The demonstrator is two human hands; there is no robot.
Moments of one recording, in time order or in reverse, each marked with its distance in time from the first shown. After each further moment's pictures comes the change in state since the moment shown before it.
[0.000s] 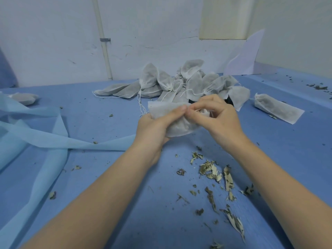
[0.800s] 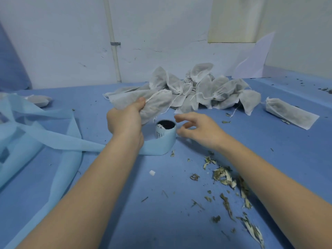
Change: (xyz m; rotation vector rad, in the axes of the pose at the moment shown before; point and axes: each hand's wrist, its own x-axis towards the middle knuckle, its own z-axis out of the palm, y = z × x) left_hand 0.031 0.035 -0.048 -0.064 0.573 0.183; right_hand 0.026 0.020 0.039 -0.338 -0.403 0.173
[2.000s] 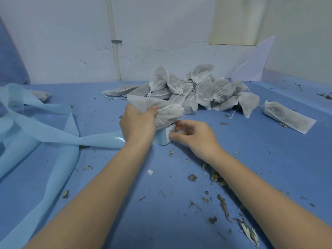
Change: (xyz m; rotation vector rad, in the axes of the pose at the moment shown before) left_hand 0.001 -0.026 0.006 0.553 -0.028 0.258; right_hand -0.007 0.004 0.025 0.159 0.183 0.055
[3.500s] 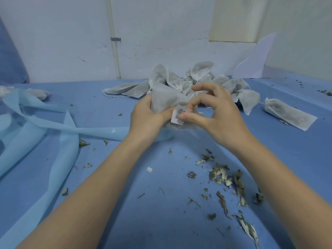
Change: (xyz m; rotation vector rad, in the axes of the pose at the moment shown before) left_hand -0.020 0.014 -0.011 -0.159 -0.413 0.194; right_hand -0.021 -0.046 -0.047 -0.171 0.138 -0.356
